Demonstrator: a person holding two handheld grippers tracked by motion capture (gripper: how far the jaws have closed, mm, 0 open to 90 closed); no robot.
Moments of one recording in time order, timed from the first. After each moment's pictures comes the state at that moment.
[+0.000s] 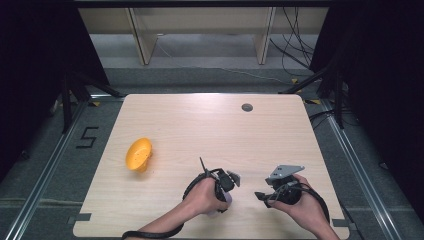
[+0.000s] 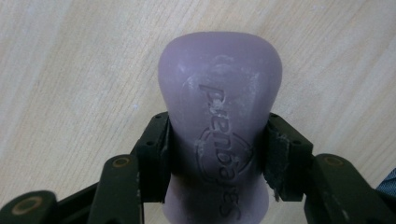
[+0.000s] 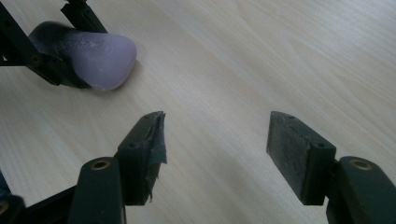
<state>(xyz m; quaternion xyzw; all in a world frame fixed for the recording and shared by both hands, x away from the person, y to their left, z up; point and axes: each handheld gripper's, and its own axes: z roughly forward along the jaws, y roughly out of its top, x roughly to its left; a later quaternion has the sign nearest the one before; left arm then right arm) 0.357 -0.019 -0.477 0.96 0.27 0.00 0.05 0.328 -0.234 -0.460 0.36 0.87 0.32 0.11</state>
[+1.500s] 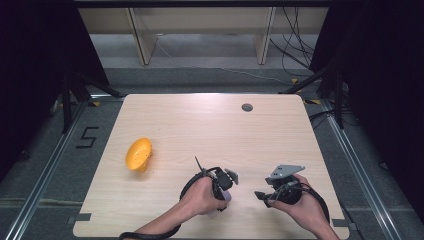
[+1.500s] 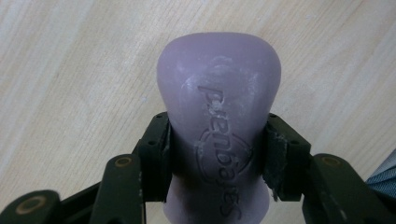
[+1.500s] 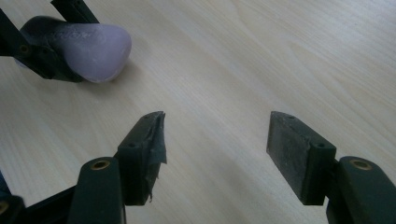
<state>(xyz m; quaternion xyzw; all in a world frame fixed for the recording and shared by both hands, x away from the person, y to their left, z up) 0.355 -0.012 -0.466 0.96 0.28 0.01 0.07 0.330 -0.234 -0.461 0.34 0.87 0.33 0.12</state>
